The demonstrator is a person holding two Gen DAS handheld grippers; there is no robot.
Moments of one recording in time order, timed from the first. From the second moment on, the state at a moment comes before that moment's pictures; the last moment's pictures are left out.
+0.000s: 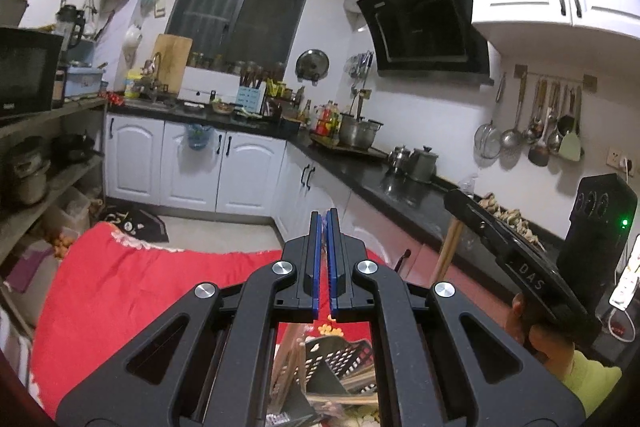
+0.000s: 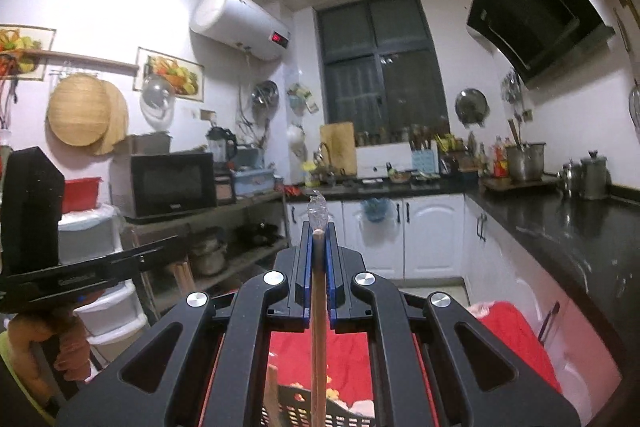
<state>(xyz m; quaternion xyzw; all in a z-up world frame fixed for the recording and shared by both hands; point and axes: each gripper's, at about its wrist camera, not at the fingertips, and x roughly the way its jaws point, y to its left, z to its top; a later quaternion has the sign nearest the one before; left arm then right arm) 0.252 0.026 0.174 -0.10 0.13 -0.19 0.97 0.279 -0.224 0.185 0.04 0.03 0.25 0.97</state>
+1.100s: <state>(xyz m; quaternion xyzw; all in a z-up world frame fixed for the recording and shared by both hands) 0.223 0.047 0.120 -0.10 0.18 -0.14 0.97 0.244 -0.253 0.137 0.04 0.12 0.19 0.97</state>
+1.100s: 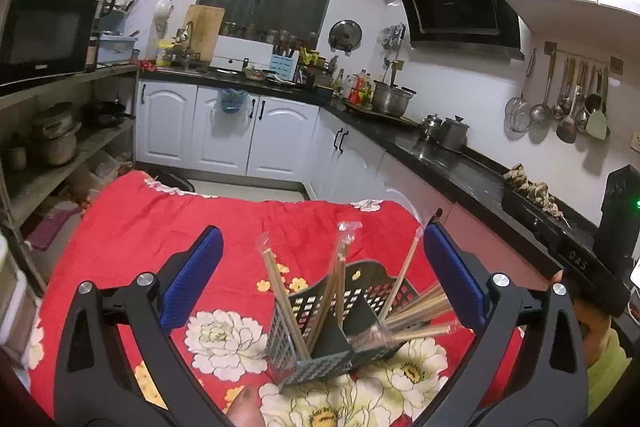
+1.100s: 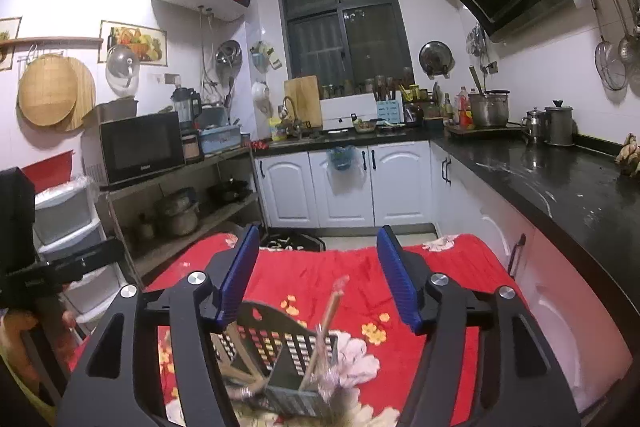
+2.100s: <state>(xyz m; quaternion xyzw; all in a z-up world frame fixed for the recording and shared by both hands) 0.144 0.036 0.033 -0.08 0.26 -0.09 0.96 0.147 -0.245 0.049 -0.04 0.19 0.19 0.96</state>
